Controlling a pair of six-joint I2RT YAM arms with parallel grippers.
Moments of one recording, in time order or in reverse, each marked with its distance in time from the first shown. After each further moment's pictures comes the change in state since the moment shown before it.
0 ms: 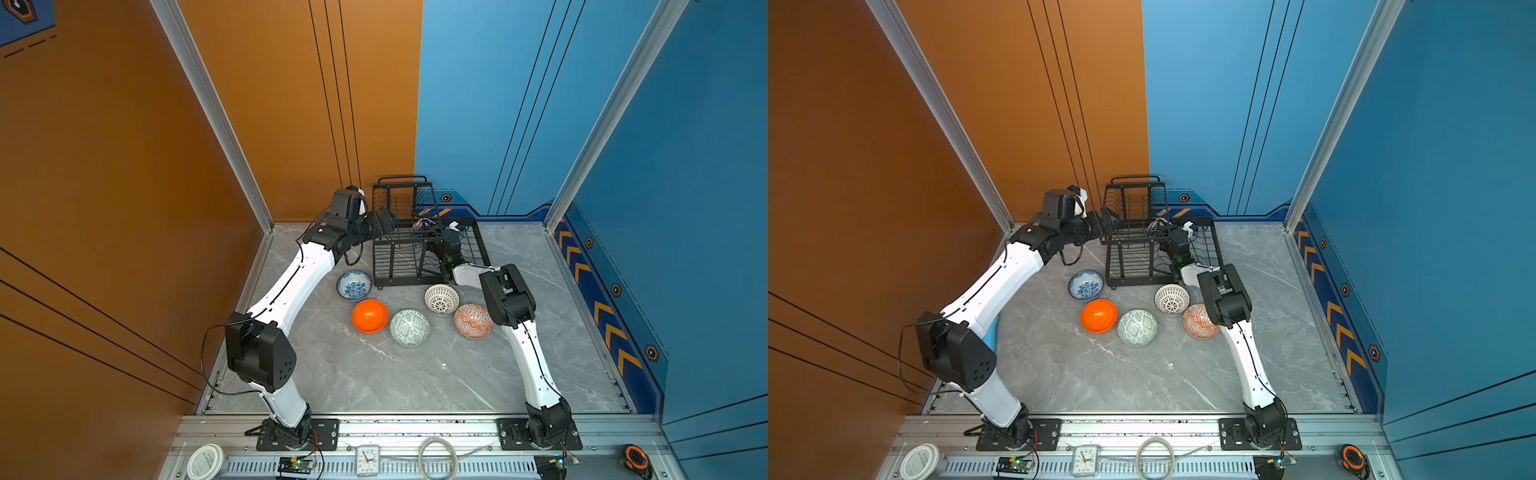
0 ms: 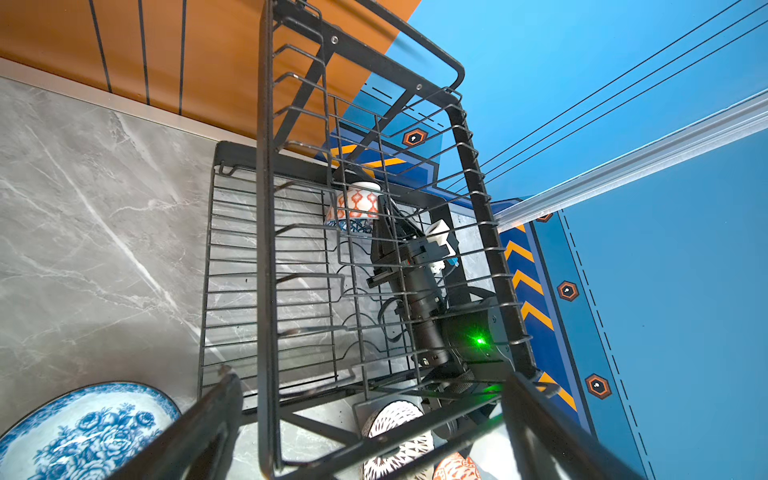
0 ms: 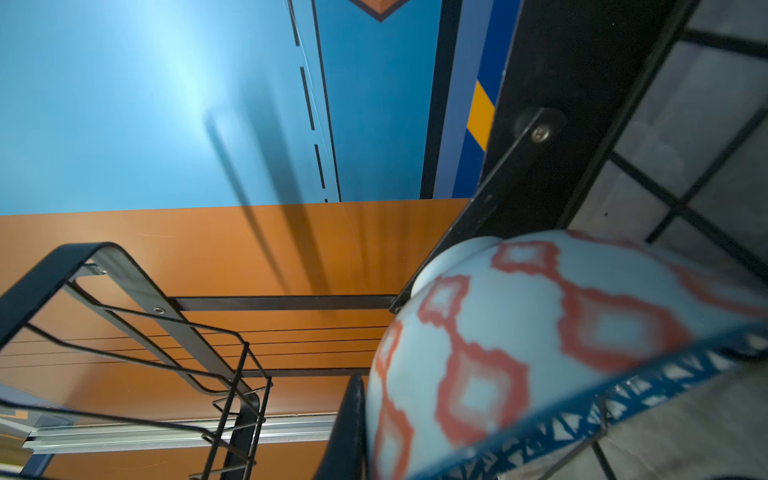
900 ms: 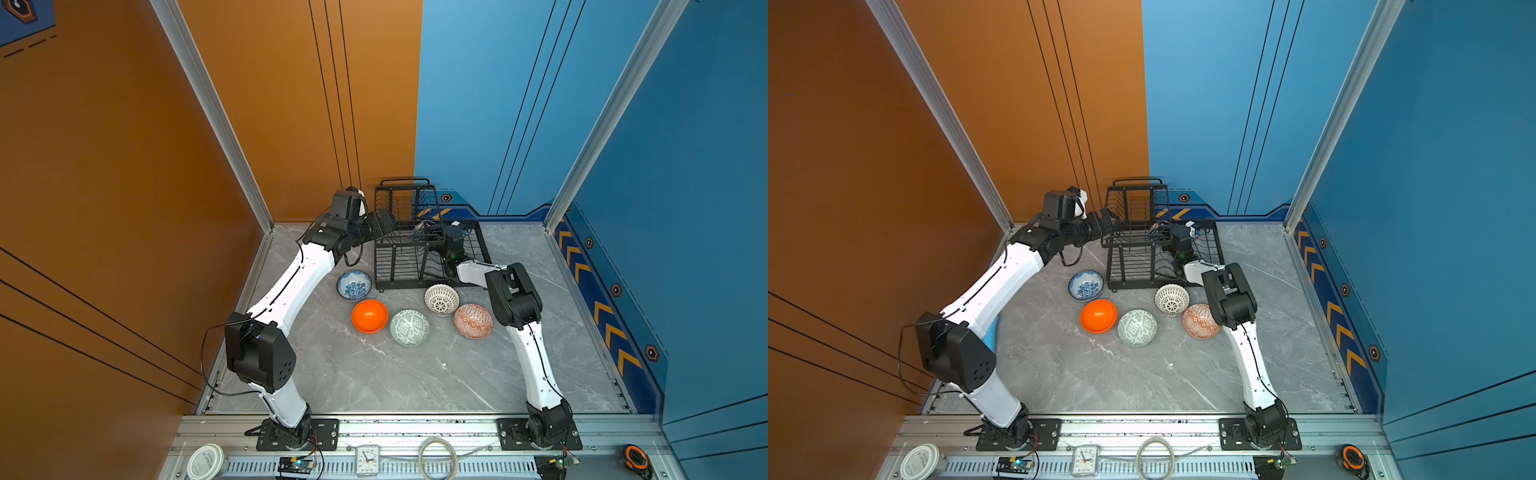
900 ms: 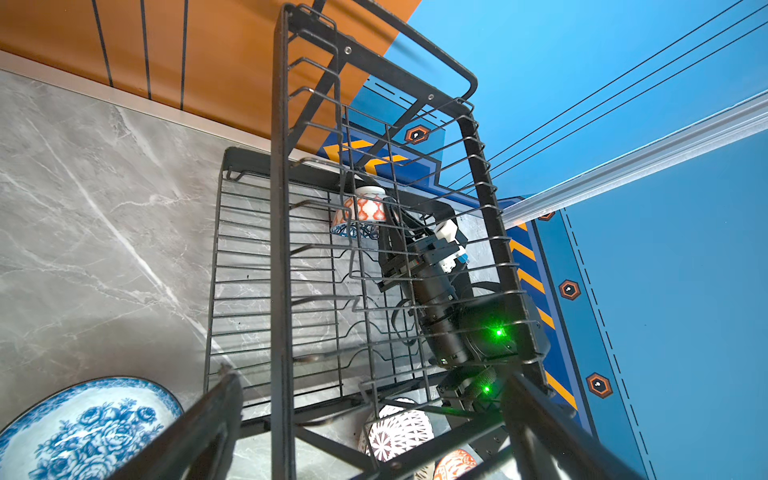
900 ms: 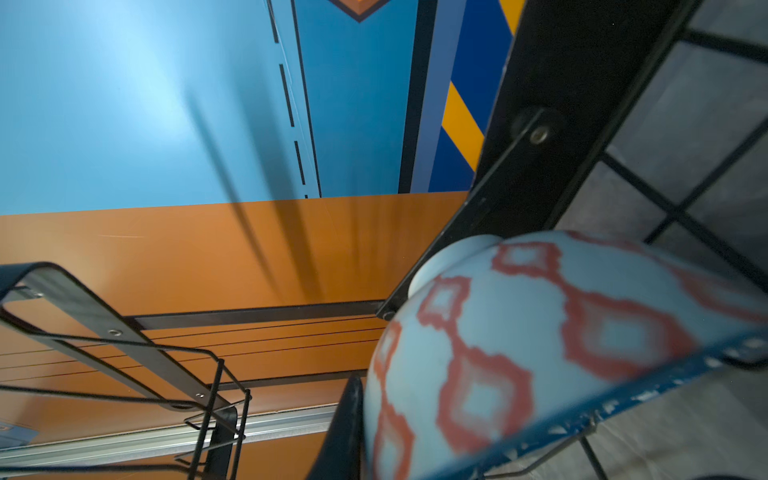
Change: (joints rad) left arm 0.000 -0.006 -0.013 0.001 0.000 -0.003; right arm -0.013 -0.058 -0.021 -0.128 -0.045 -0.022
